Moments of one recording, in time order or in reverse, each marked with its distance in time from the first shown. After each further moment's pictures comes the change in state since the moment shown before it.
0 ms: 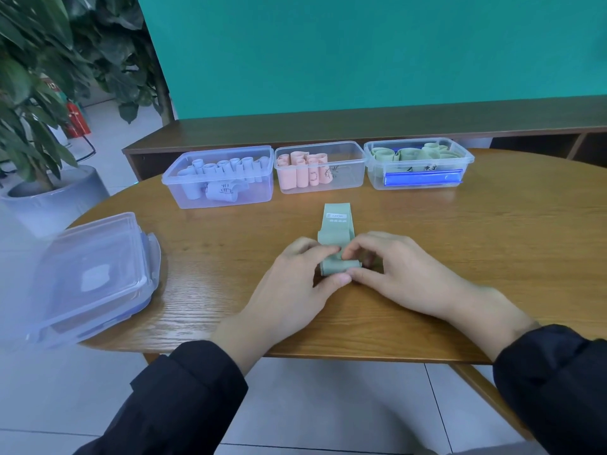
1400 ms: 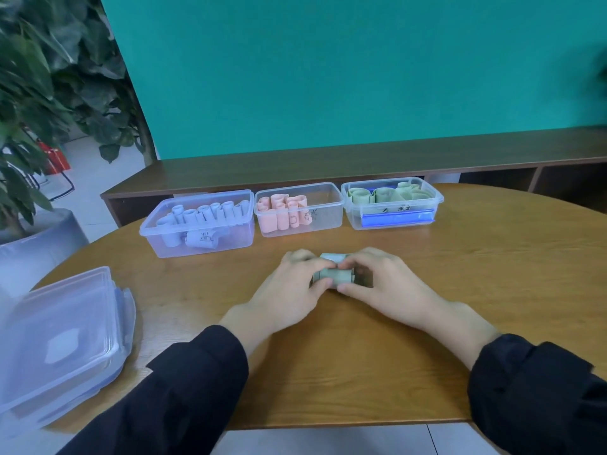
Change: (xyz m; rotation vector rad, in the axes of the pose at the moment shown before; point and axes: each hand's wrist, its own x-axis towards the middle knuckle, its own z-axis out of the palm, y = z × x) left_hand 0.087 -0.013 0.008 0.107 -0.125 0.090; right_hand 0.028 0.039 -0.020 -0.033 0.105 0.178
